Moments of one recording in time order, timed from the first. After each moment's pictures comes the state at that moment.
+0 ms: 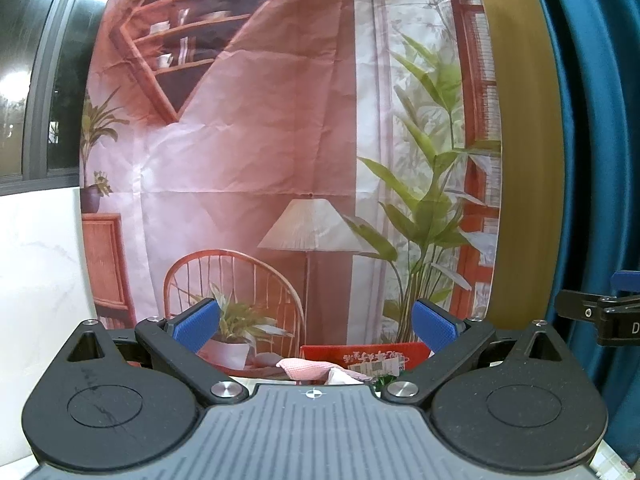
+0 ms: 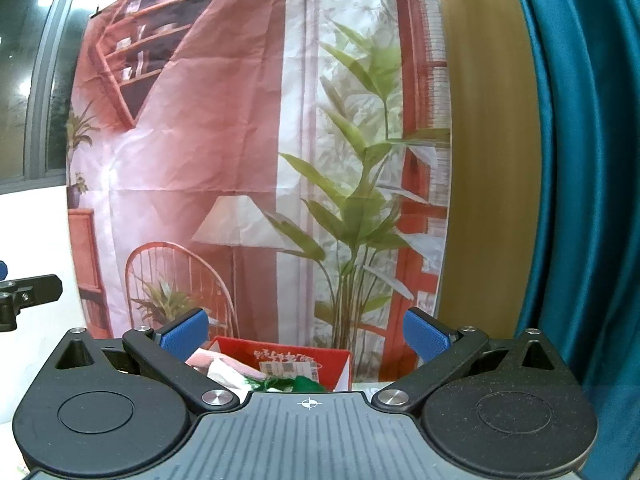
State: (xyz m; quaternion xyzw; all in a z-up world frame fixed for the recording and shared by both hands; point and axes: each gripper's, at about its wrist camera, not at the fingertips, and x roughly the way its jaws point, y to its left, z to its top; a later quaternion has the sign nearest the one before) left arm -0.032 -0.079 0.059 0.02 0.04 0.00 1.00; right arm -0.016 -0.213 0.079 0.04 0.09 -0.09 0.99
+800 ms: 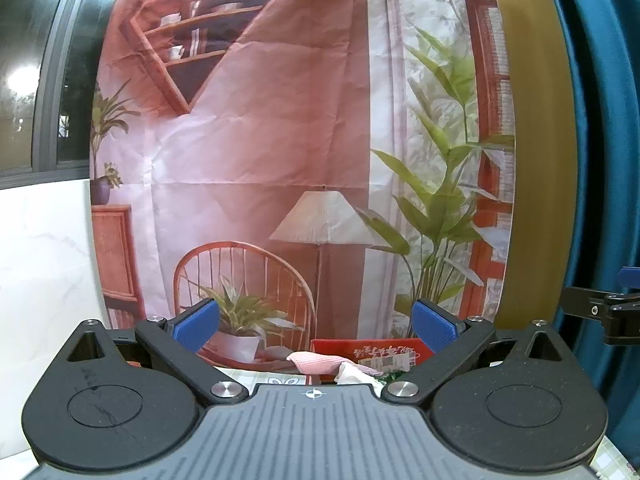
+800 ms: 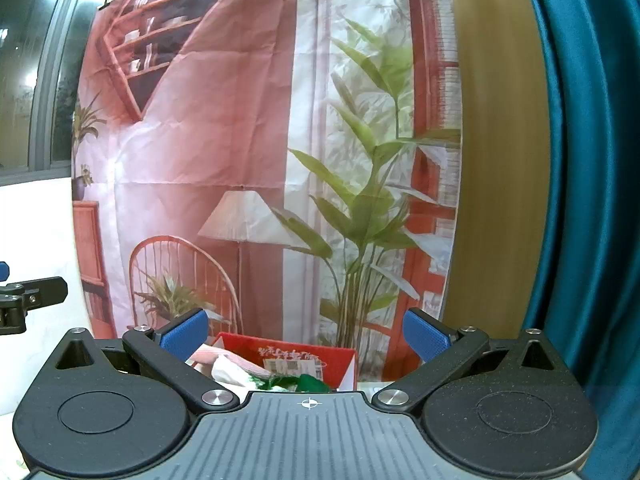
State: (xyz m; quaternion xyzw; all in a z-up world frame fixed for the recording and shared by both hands) left arm -0.029 -0.077 0.056 0.02 0.05 0.02 1.00; right arm -0.006 -0.207 0.081 0.03 0.10 -0.08 0.99
